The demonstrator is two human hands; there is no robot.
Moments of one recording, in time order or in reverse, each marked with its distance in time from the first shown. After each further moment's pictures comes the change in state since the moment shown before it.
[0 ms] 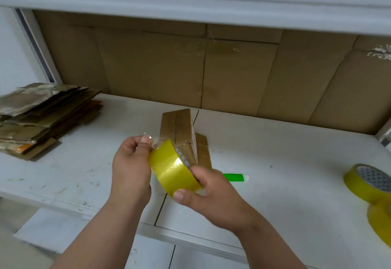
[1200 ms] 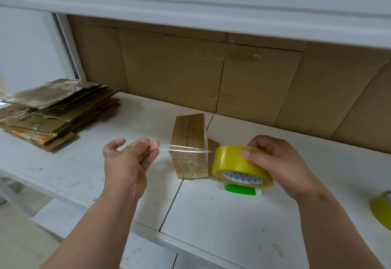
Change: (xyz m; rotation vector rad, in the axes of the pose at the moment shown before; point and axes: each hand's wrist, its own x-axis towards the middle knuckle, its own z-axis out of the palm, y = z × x) left_hand 0.028 0.003 -0.018 -0.430 0.132 -0.181; right_hand 0.030 0.004 -0.107 -0.119 0.218 0.122
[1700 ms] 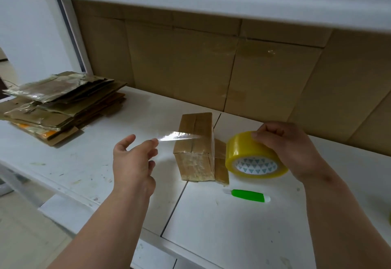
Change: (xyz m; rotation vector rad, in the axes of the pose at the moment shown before) left_hand 0.015 -0.016 0.006 0.147 0.135 -0.038; right_hand 0.045 -0.007 -0.005 0.002 0.042 0.016
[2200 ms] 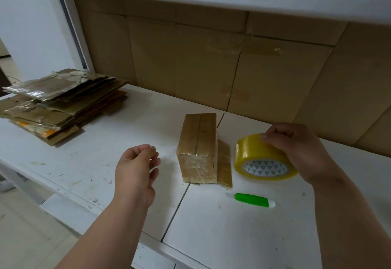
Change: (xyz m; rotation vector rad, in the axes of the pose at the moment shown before) left_hand 0.009 -0.014 -0.009 0.147 -0.026 -0.043; right_hand 0.011 0.010 -0.006 -0.008 -0.005 0.031
